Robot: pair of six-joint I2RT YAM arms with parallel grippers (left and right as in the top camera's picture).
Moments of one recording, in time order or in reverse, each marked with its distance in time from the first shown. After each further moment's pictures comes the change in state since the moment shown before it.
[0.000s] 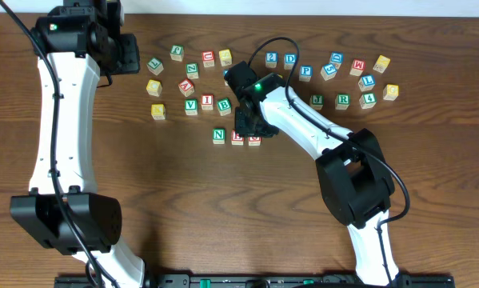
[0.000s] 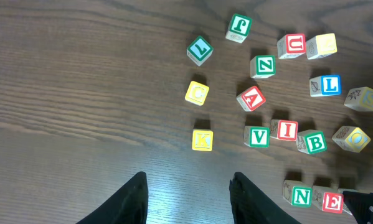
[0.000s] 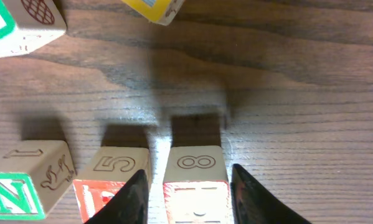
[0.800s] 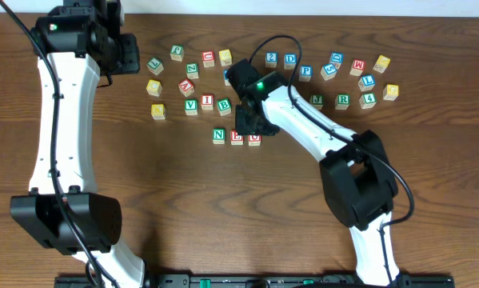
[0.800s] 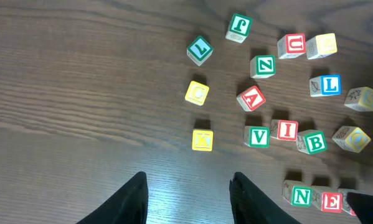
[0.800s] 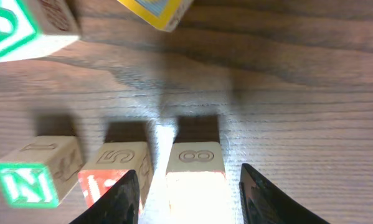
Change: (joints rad) left arm 0.000 0.000 0.000 0.000 0.000 0.000; right arm -0.006 -0.026 0.000 -0.004 -0.002 -0.006
